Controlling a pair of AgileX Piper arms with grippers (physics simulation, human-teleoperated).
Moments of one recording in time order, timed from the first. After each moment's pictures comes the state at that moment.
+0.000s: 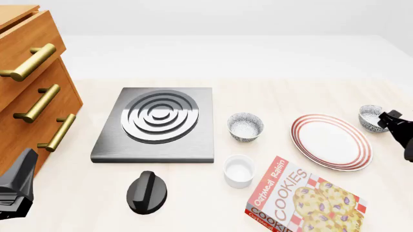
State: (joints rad) left arm 0.00 0.01 0.00 0.00 0.00; right arm -0.53 2.10 -0.89 -0.71 0.36
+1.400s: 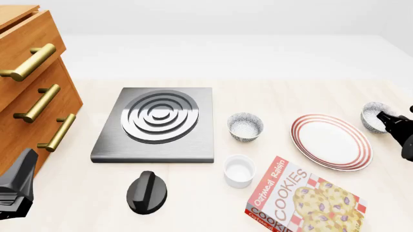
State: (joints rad) left arm 0.00 0.01 0.00 0.00 0.00; right arm -0.52 2.13 -0.92 -0.72 0.33
